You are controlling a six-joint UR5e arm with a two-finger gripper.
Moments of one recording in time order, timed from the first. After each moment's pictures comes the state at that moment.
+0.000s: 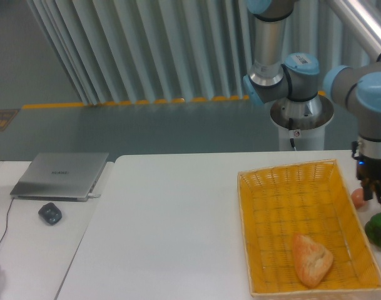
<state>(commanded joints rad) 2.61 -1.89 -1.50 -1.12 1.56 1.82</state>
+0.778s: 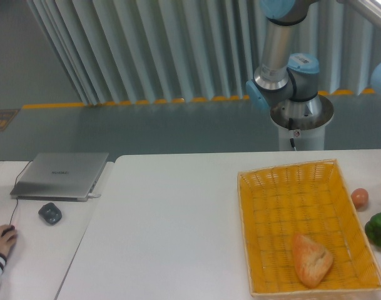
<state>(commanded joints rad) 2.73 -1.92 -1.45 -1.27 1.55 1.97</state>
